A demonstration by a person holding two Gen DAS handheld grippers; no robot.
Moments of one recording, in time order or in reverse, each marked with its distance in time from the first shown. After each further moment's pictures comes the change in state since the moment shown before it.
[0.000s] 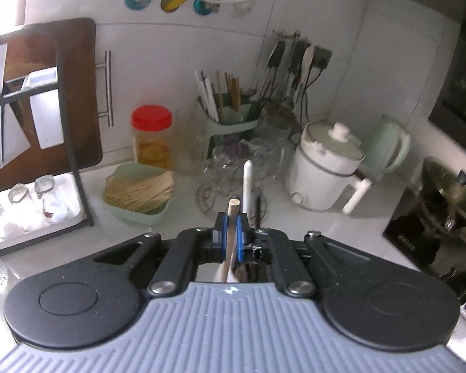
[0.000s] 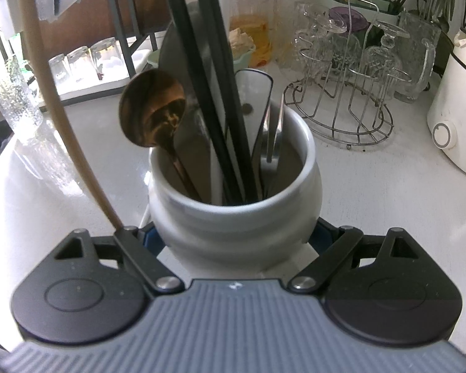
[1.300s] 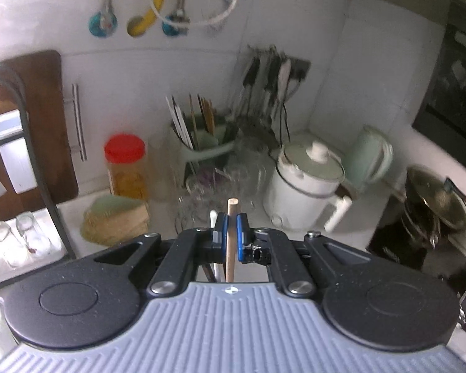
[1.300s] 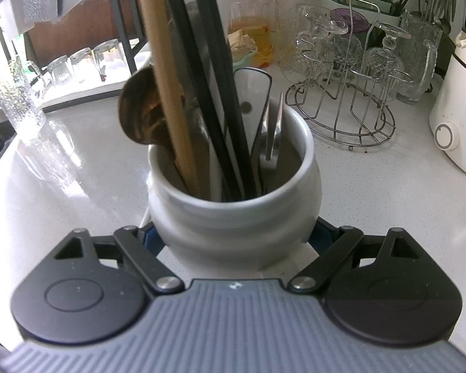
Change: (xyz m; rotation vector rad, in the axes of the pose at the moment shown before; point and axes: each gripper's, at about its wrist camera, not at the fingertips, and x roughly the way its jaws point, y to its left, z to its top) left arm 0.012 -0.023 0.047 0.052 0.006 -0.070; right arm -0.001 0.003 -0.001 0.002 -0.008 0.002
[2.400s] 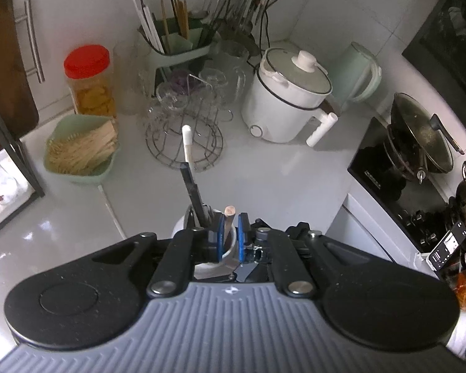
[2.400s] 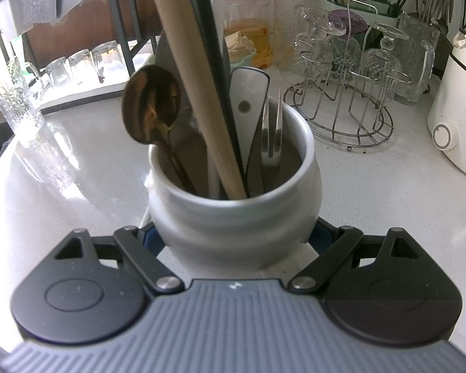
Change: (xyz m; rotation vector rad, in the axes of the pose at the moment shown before) left arm 0.051 0.006 -0.009 -0.006 0.359 -0.106; right arm -0.001 0.001 -0.001 0.005 -0.010 -0.005
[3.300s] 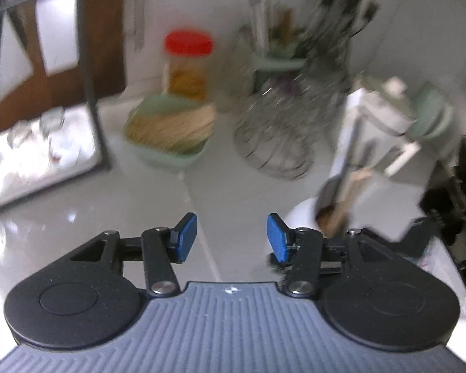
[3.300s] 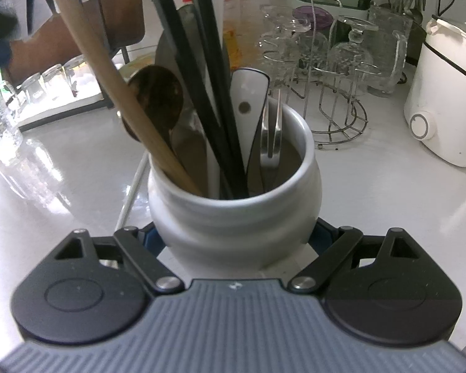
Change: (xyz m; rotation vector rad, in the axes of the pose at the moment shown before) left arm 0.033 0.087 -0.064 -0.180 -0.122 0.213; right arm 0.003 -0.018 0.002 0.067 -0.012 -0.069
